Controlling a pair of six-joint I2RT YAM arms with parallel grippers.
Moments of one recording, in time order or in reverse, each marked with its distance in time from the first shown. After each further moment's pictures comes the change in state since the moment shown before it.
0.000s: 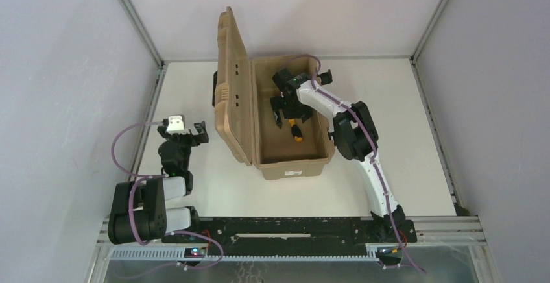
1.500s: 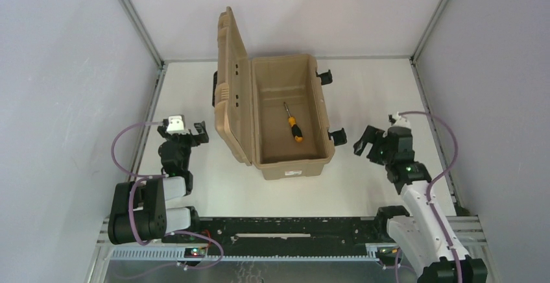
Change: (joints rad) left arm 0.000 0.000 0.000 0.000 0.000 0.000; right arm -0.543 -1.614 -1.501 0.502 -0.082 0.085
